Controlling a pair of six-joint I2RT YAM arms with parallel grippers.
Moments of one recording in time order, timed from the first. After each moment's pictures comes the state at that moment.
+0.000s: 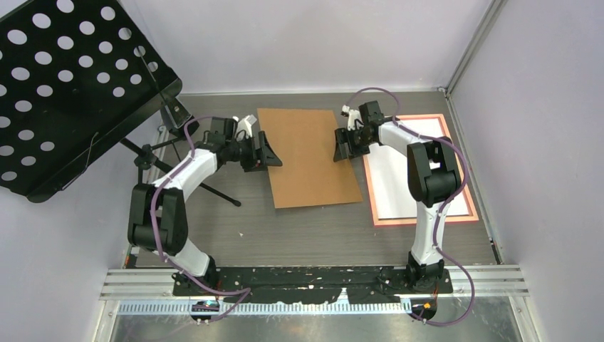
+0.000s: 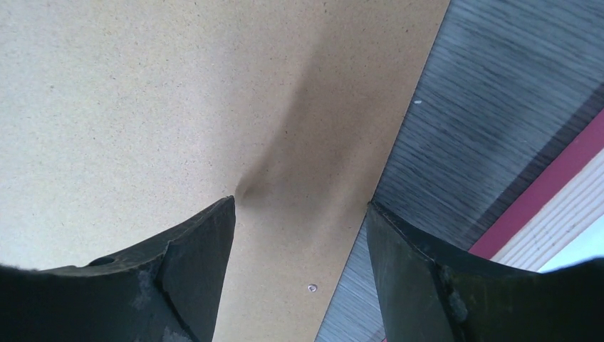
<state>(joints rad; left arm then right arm) -0.20 1.61 1.06 -0.33 0.69 -0.44 0.26 2.07 1.47 -0.47 -0.43 0.00</state>
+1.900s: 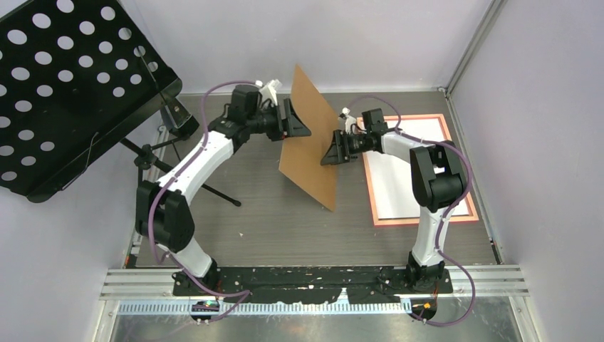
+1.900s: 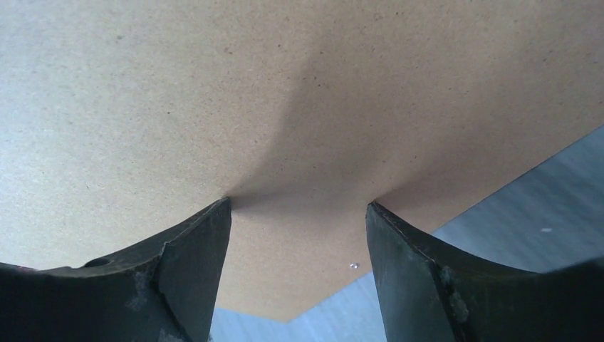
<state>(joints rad) -0.39 1.63 1.41 -0.28 0.62 -0.60 0.25 2.00 1.30 -0.22 -0.88 0.14</state>
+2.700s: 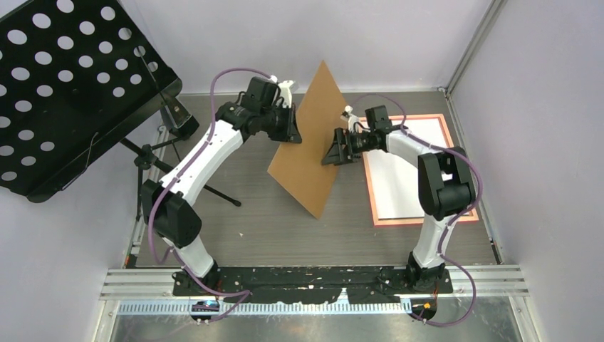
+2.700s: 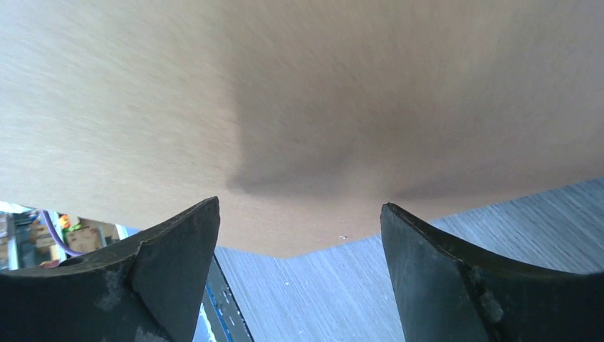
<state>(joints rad) -0.51 1.70 1.69 -0.74 0.34 -0.36 0.25 1.92 1.28 -0.33 -0.91 0.16</state>
